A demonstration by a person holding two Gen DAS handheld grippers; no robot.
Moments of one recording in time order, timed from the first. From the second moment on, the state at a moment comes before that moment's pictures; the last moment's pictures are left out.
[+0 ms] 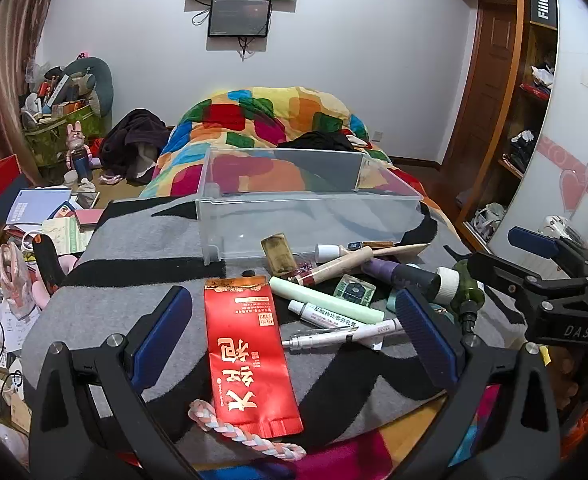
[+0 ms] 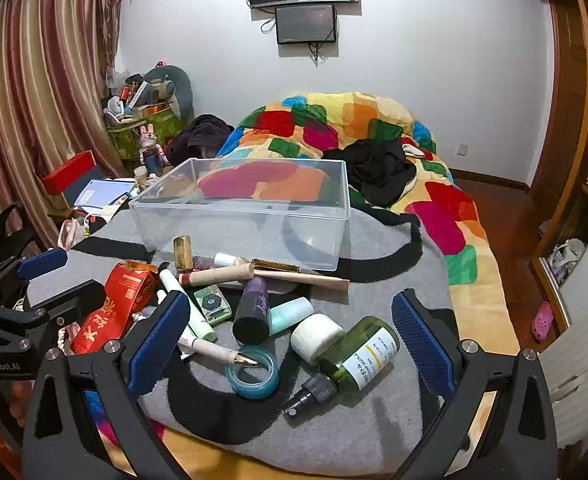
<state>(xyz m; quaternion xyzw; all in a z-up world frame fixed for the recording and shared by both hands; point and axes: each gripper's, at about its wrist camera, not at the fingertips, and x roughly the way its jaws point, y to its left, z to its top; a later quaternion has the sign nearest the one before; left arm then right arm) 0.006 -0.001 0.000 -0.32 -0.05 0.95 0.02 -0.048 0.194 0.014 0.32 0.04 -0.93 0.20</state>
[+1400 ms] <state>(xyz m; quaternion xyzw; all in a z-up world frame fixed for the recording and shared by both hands) 0.012 0.005 0.008 -0.31 -0.05 0.95 0.03 -0.044 0.187 0.014 0.33 0.04 -0.92 0.22</state>
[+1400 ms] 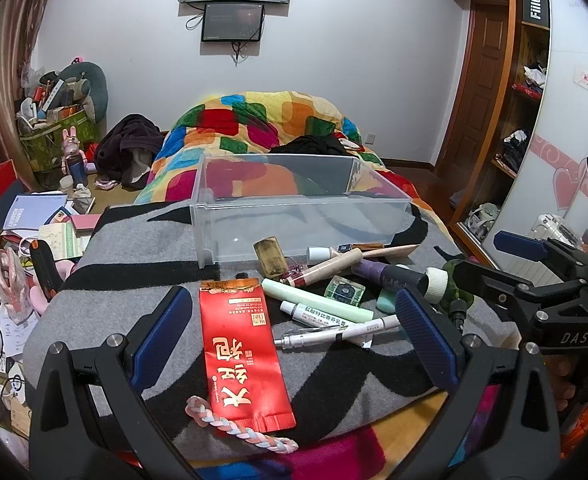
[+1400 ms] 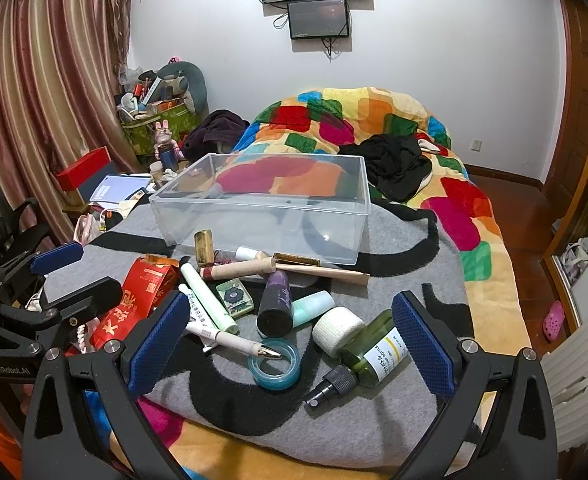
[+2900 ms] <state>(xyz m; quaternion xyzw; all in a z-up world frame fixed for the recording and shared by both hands) -0.038 -0.033 -0.054 -0.42 -0.06 0.91 -0.01 -0.095 0.261 -0.030 0.42 -0.09 -0.89 0.14</state>
